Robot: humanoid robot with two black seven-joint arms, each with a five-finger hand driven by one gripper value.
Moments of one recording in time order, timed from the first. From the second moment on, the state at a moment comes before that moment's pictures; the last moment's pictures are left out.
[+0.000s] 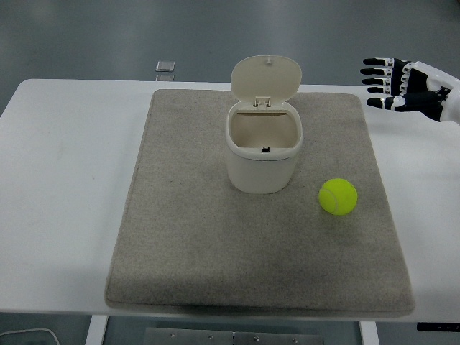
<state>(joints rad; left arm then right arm) 0.05 0.00 -0.13 -0.11 0.09 -0.10 -0.01 0.94 -0.64 0.52 0.83 -0.60 0.50 0.27</state>
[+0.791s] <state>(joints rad) 0.05 0.00 -0.13 -0.11 0.09 -0.10 -0.01 0.91 -0.82 0.51 1.03 -1.17 0.50 0.54</state>
